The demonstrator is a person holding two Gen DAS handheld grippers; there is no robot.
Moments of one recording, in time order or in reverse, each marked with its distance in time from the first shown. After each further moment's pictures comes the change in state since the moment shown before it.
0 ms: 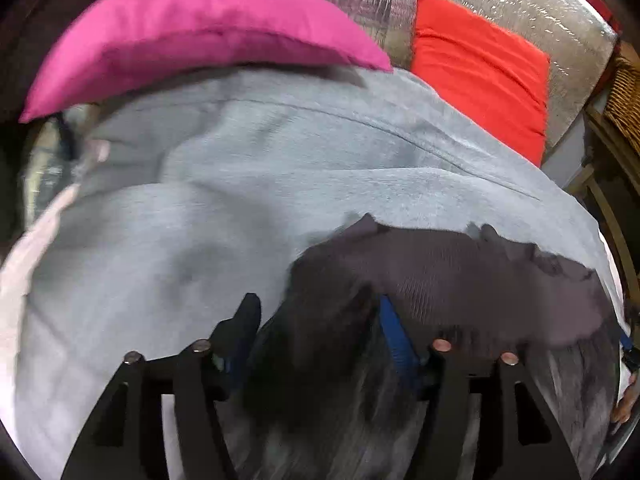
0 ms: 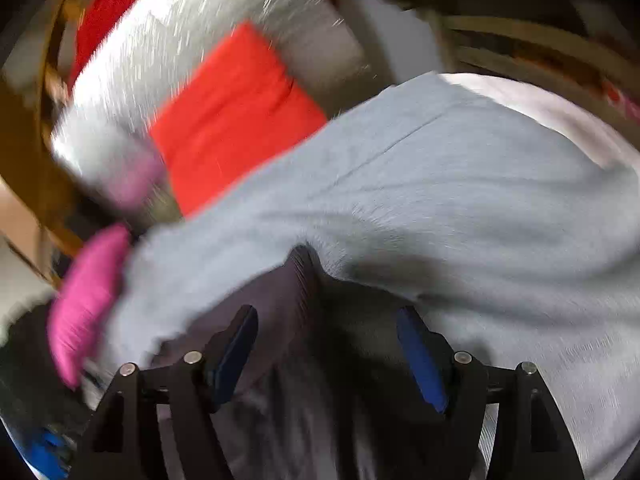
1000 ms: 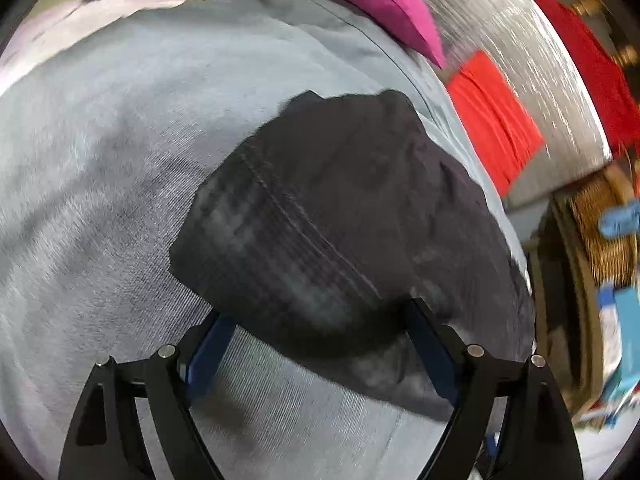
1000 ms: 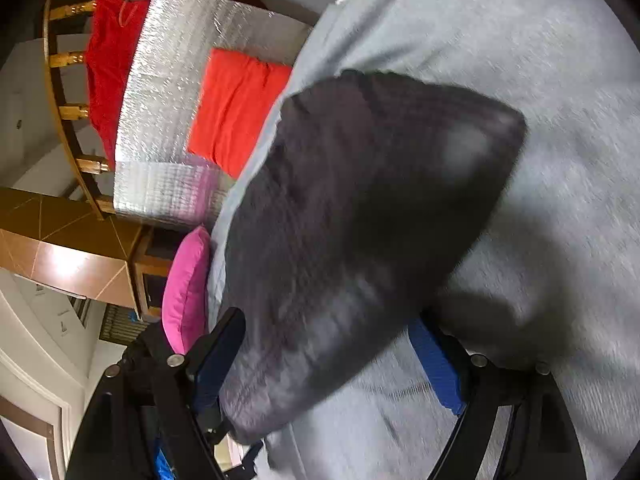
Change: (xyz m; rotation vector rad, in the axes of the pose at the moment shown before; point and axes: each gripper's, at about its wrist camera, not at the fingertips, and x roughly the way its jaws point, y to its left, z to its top) left arm -0.071 0.061 -0.193 -0.508 0.047 -0.268; right arm -0.099 -0.055 -0.209 0.356 0.077 0.256
